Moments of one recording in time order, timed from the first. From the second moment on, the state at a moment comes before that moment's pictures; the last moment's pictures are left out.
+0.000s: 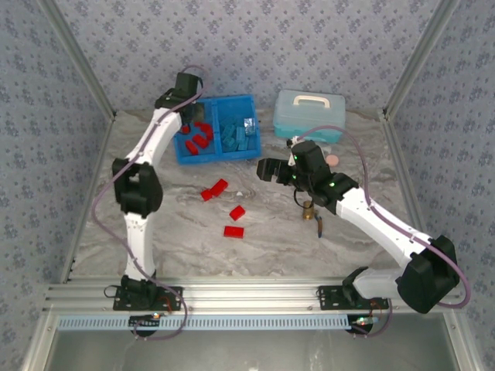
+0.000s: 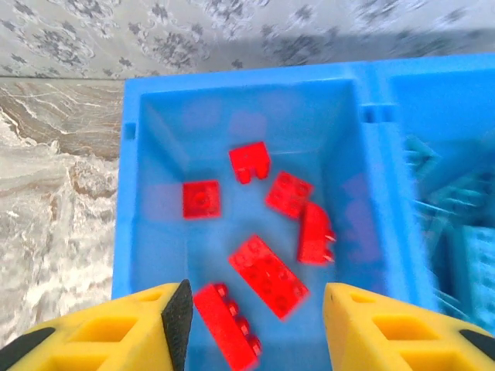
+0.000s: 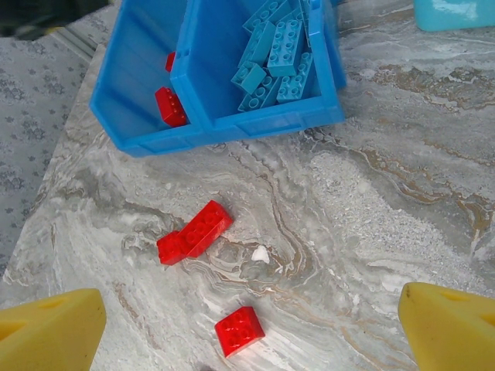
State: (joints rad) left arm -0.29 2.11 2.08 -0.76 -0.21 -0.24; right arm 0.61 1.28 1.04 -0.35 -0.02 0.59
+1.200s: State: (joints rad) left arm -0.44 1.87 1.28 -0.55 0.11 -0.04; right arm 0.61 1.26 1.01 -0.35 -0.03 0.61
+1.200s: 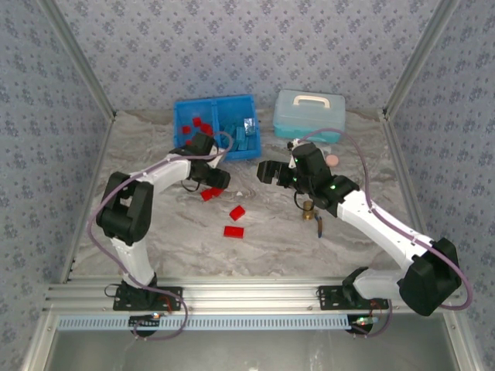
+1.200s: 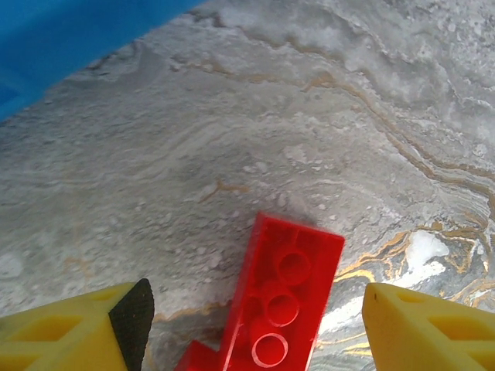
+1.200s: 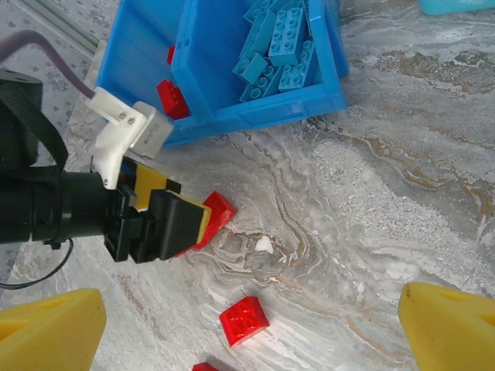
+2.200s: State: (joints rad) left arm -0.54 1.85 1.20 -0.48 -0.05 -0.08; right arm 0.61 1.26 1.01 -0.35 -0.03 0.61
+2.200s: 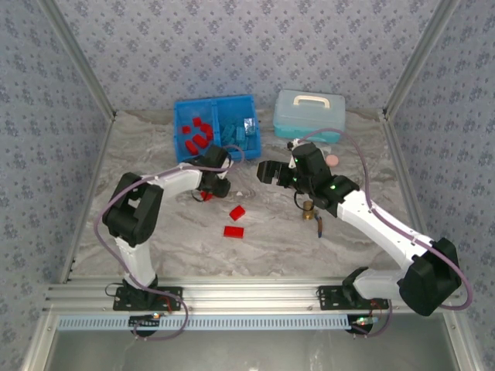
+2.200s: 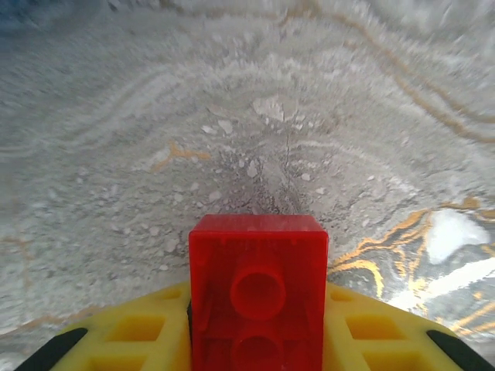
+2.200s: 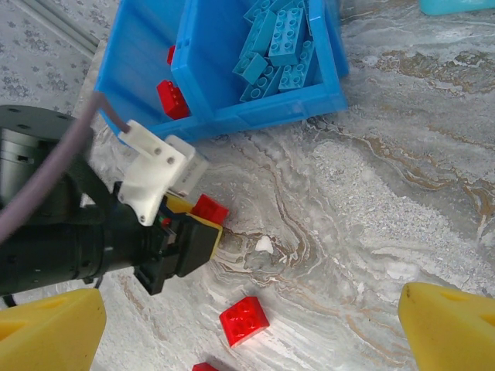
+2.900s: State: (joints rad) left arm -0.29 1.92 1.74 -0.58 -0.19 -0.23; right arm 0.63 1.25 1.00 -0.29 -0.06 0.59
